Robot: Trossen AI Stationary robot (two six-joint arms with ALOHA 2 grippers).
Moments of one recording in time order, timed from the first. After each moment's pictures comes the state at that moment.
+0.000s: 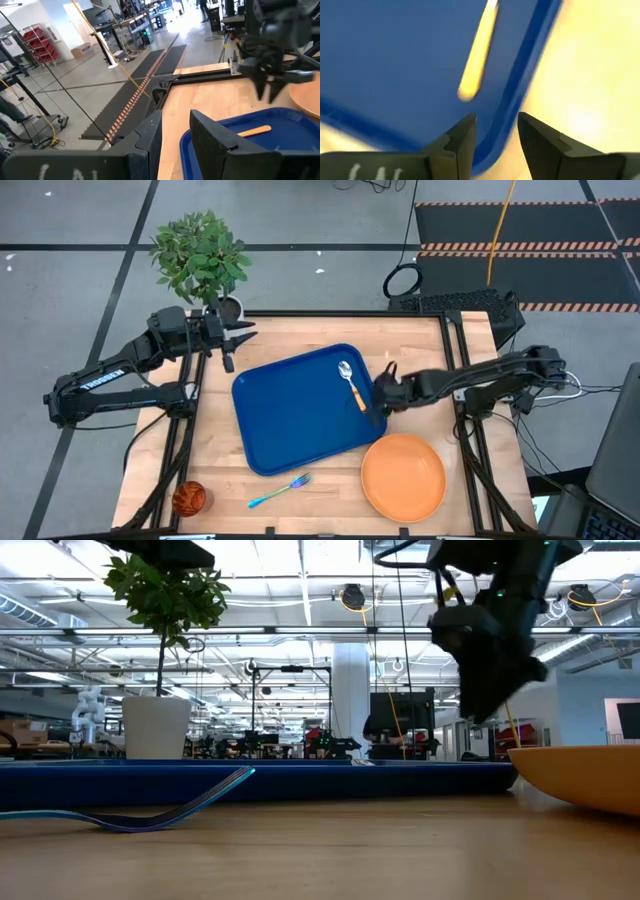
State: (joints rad) left arm 0.45 0.71 0.80 -0.23 0.12 0.34; right arm 0.05 1.37 0.85 -0.71 0.17 0.94
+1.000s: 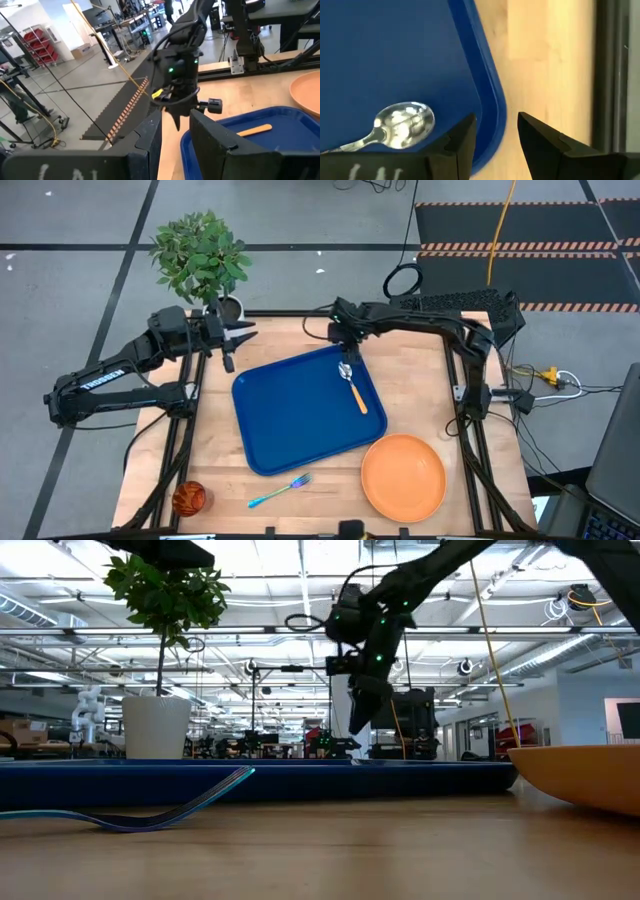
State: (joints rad) left arm 0.45 0.71 0.80 -0.23 0.12 0.34; right arm -0.47 1.95 1.49 -0.70 0.00 -0.50
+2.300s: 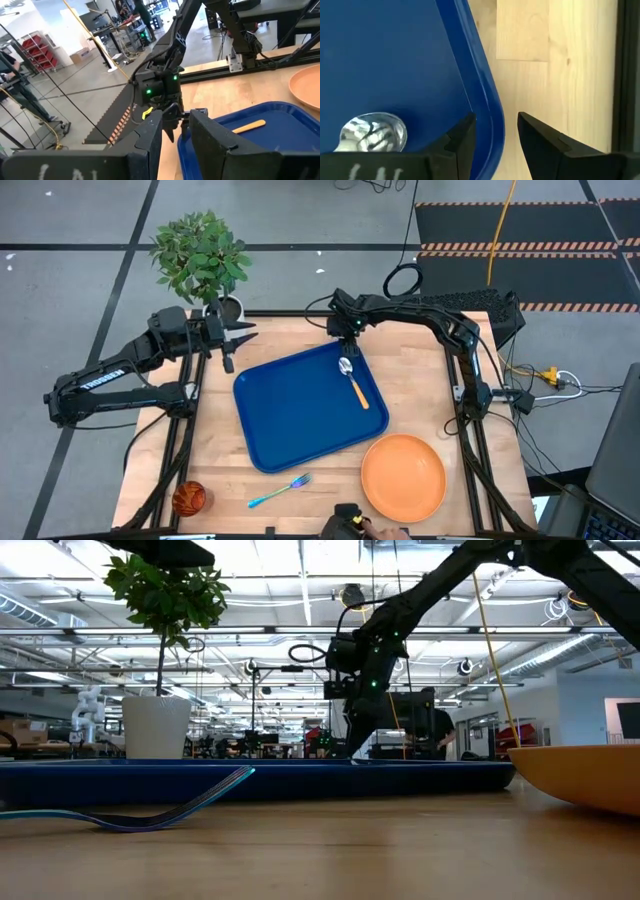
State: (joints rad) left arm 0.45 0.71 0.80 -0.23 0.13 0.39; right arm -0.57 2.09 1.56 -0.67 -0.13 -0.58
